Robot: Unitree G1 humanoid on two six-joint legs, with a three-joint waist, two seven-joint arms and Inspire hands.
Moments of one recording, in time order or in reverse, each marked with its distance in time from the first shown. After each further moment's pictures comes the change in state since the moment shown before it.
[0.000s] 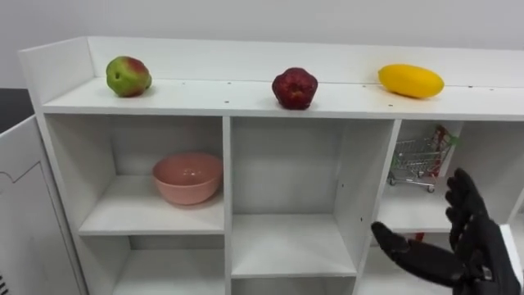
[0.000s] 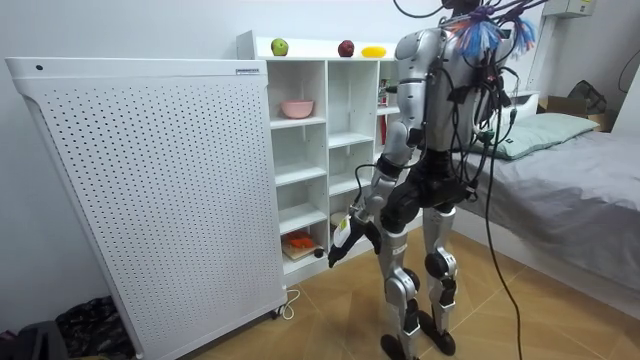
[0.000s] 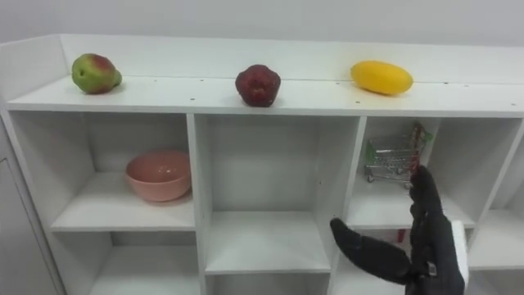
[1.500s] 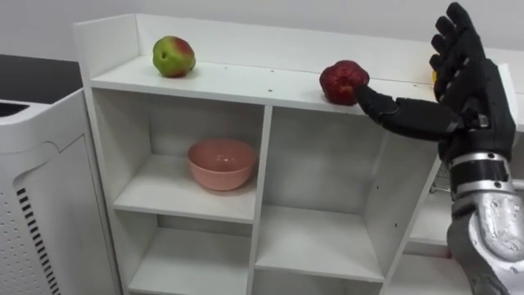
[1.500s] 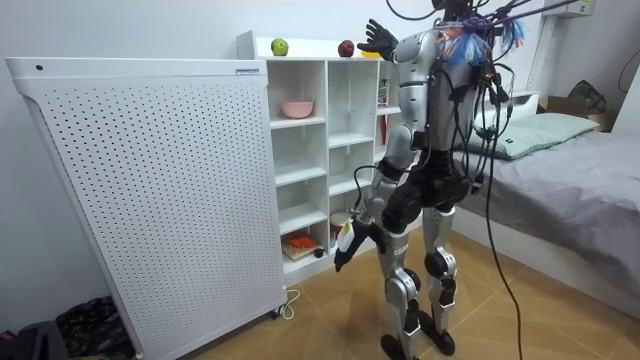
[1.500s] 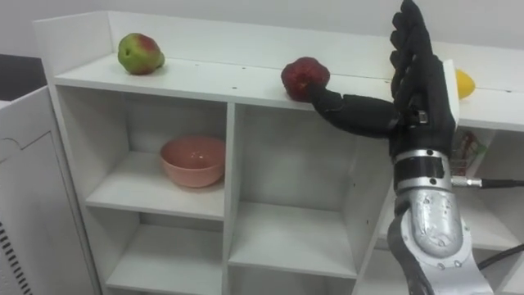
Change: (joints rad) left arm -0.024 0.030 -0.019 -0.093 0.013 0.047 -0.112; right arm -0.507 -0.191 0.040 0.172 0.119 0.038 0.068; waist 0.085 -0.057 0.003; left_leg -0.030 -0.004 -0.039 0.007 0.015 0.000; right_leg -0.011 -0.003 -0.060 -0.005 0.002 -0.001
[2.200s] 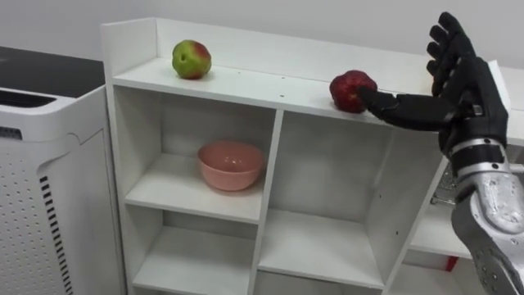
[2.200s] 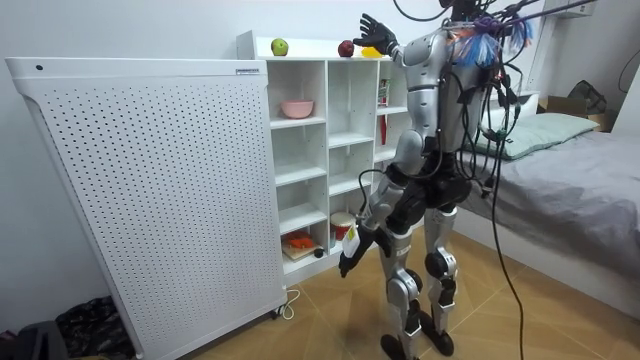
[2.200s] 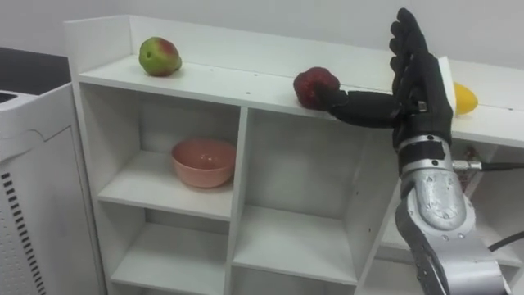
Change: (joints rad) left arm 0.033 0.036 0.000 -0.049 -0.001 0.004 -0.039; right arm -0.103 -0.034 0.023 0.129 0.055 0.021 0.039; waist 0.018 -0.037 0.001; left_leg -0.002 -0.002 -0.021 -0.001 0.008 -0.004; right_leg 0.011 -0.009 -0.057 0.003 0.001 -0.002
